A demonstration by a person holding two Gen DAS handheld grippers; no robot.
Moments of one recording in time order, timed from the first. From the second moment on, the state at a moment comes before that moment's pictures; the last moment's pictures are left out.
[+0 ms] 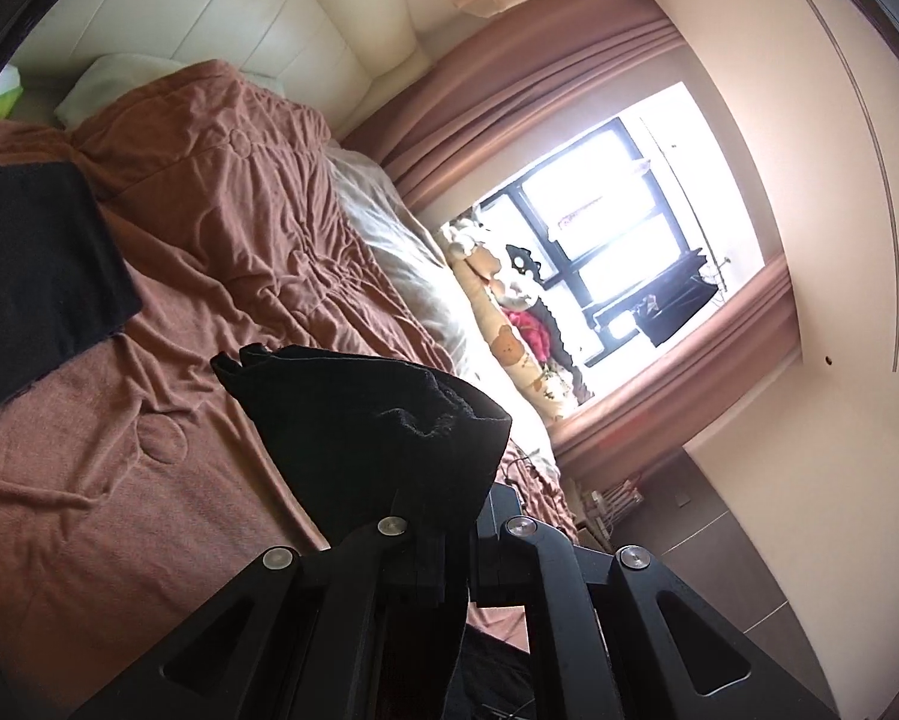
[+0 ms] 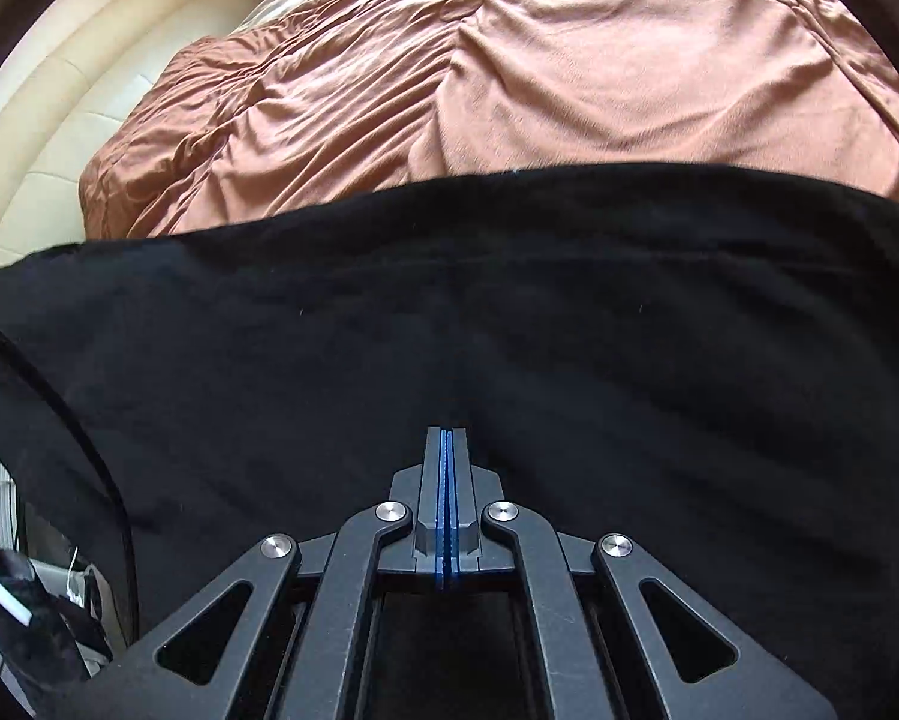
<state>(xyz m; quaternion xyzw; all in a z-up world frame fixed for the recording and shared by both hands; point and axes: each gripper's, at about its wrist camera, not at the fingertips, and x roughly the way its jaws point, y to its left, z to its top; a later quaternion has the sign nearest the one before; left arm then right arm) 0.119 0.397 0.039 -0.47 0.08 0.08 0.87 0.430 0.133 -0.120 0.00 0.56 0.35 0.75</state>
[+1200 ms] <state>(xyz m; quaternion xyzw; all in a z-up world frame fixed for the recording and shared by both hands) 0.258 0.169 0.242 -0.30 0.10 -0.10 0.94 0.388 -0.099 -0.050 0.14 0.46 0.37 0.79</state>
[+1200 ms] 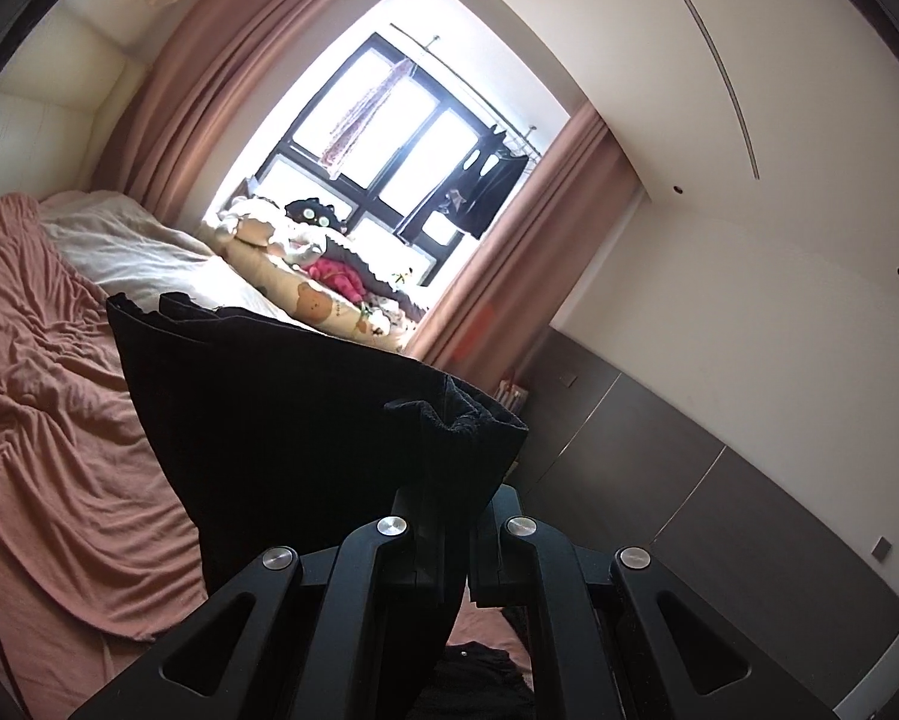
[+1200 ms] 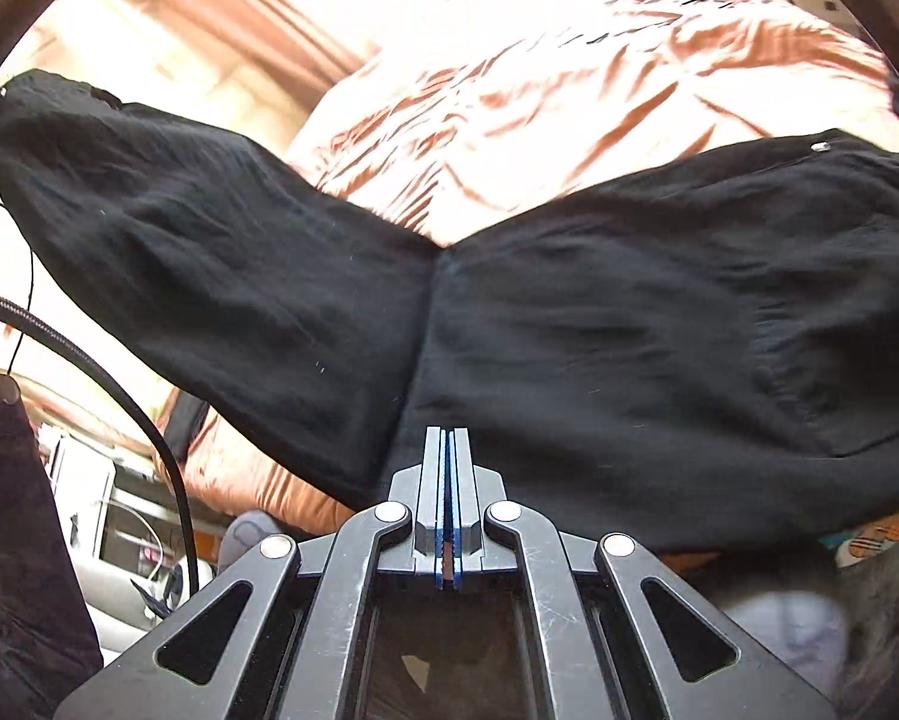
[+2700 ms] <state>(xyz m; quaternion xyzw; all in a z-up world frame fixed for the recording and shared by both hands) 0.460 -0.149 0.091 -0.28 0.35 -0.23 0.87 0.319 -0.373 -0.088 0.29 0.39 0.18 0.86</state>
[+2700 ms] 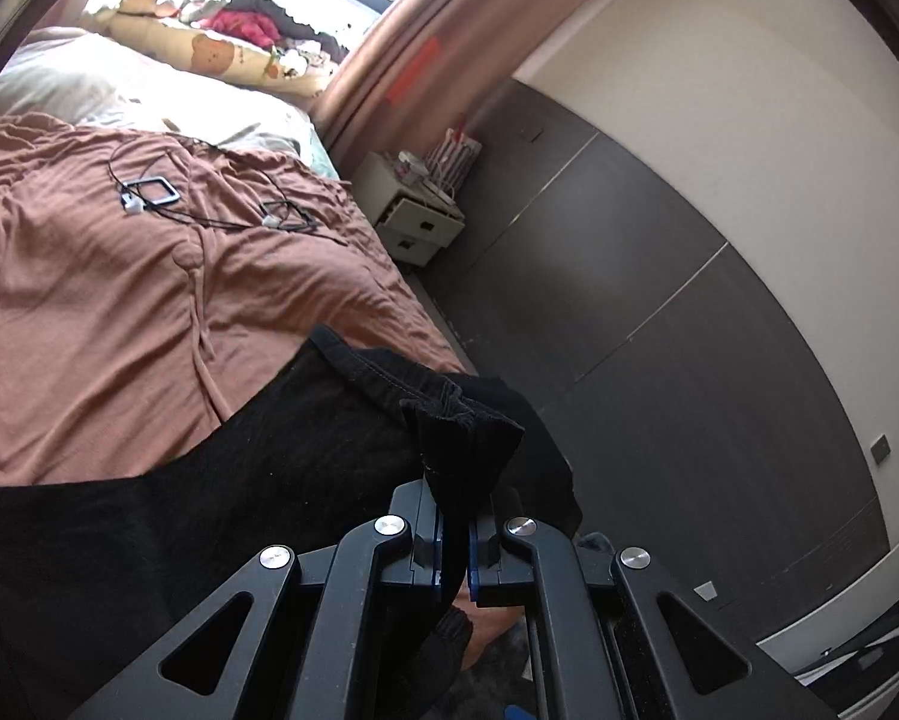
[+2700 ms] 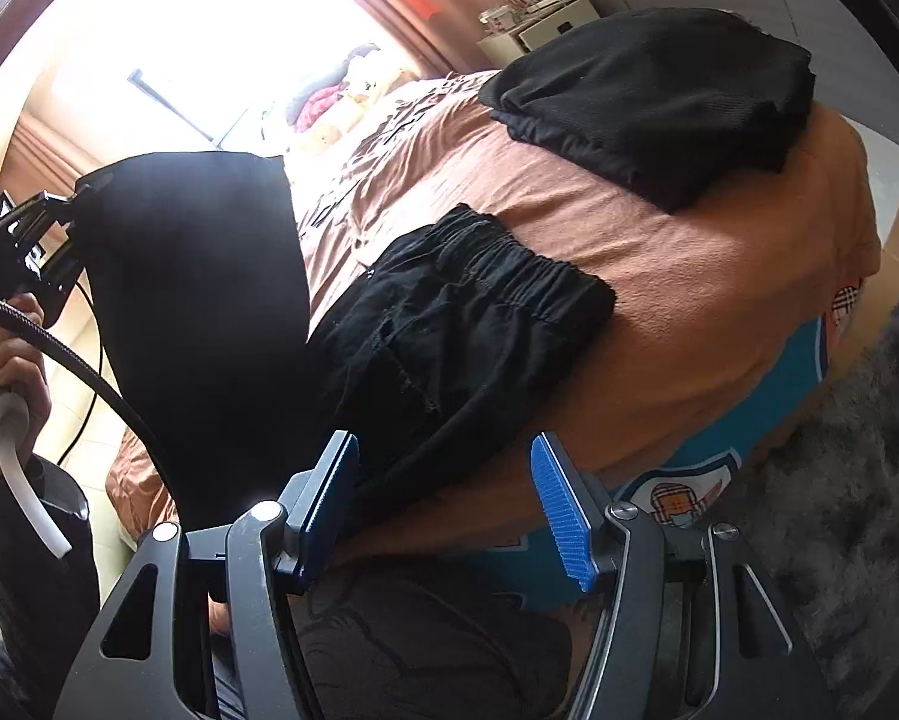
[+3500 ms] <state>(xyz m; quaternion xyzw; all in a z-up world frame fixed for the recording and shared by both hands) 0.406 -0.256 -0.027 -0.21 0.50 -0.31 0.78 0.306 -0.413 -0.100 0.33 0.38 0.15 0.85</state>
